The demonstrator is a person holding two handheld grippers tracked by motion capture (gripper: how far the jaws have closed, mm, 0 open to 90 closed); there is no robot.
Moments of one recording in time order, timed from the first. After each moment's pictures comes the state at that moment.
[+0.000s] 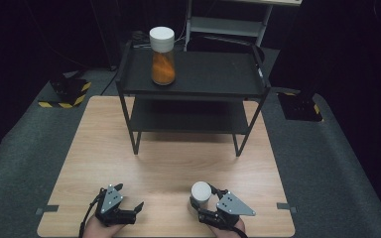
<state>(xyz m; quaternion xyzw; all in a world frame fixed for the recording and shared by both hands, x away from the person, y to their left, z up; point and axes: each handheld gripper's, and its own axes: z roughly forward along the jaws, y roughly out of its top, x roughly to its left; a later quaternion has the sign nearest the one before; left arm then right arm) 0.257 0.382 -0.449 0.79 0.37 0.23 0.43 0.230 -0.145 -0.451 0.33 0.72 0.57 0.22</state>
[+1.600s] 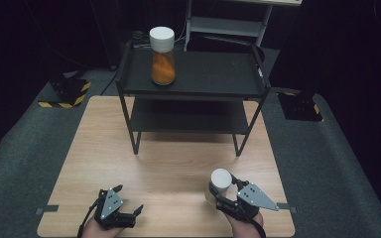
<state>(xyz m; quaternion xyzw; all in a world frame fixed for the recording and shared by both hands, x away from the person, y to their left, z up) 0.244 0.383 -0.451 0.80 0.34 0.26 0.43 0.220 -0.165 -0.407 0.38 0.68 0.56 0.29</state>
